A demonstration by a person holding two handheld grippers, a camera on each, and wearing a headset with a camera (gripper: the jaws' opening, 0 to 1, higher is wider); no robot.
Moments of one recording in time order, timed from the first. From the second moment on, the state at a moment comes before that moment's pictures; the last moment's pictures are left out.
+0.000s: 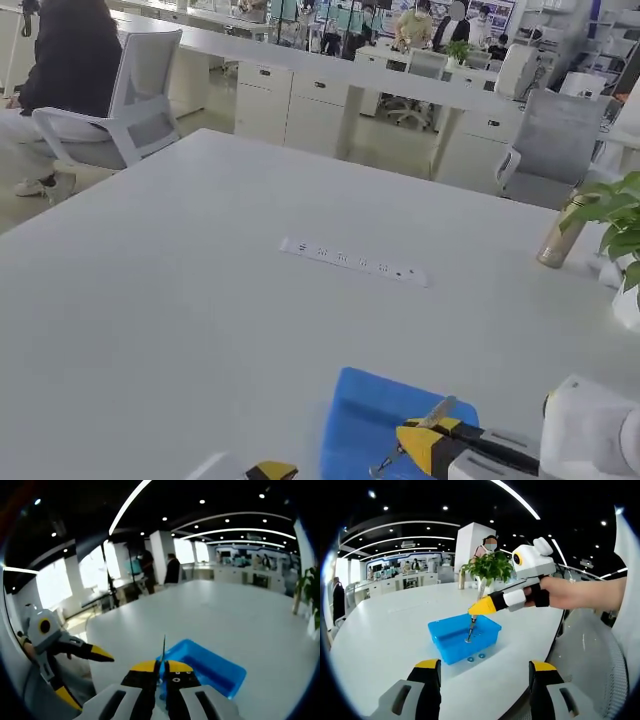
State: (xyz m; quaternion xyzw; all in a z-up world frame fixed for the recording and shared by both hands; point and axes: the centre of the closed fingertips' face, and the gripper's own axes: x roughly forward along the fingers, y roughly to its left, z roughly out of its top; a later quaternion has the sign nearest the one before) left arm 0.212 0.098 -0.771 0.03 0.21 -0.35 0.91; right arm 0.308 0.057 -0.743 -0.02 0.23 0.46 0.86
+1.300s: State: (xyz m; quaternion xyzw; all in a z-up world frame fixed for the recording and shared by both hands) left arm 0.209 0.094 -0.775 0.03 0.22 -0.36 0.90; right arm 0.359 0.041 -0.792 -0.08 0.29 0.41 0.86
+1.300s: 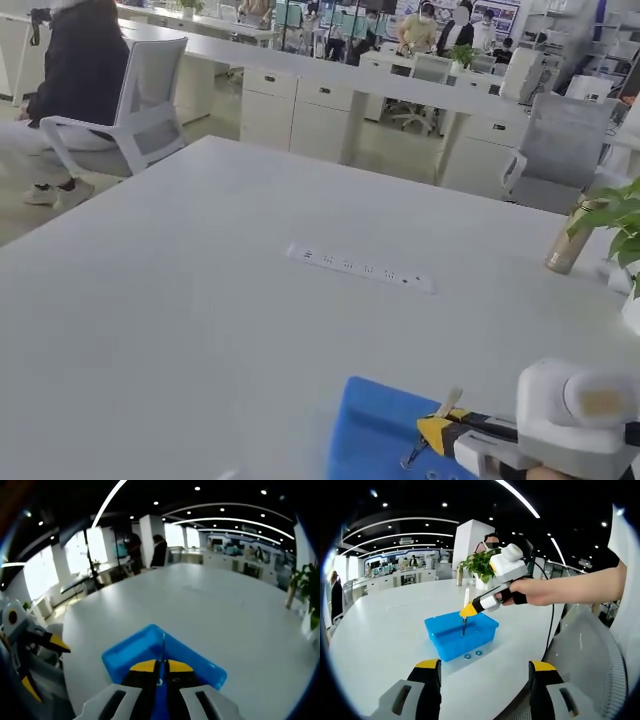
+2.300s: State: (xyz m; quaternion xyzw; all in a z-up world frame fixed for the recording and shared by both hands) left arm 0.209 0.094 -0.777 0.03 0.23 -0.36 0.90; right arm 0.358 0.038 -0.787 -0.08 0.28 0.41 0.86
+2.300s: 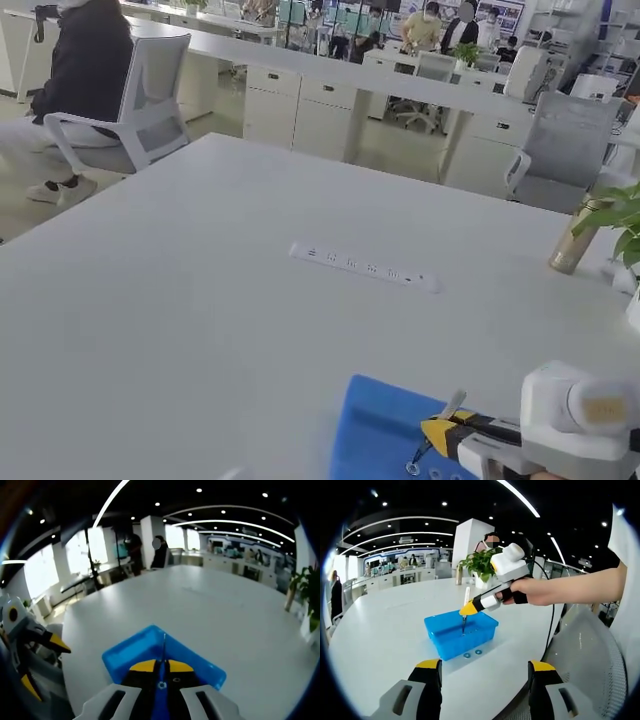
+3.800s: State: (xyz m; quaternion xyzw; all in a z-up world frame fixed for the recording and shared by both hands) left arm 0.208 0.094 -0.779 0.04 0.23 -0.36 0.90; right arm 0.285 0.045 -0.811 -0.11 0.30 0.46 0.83
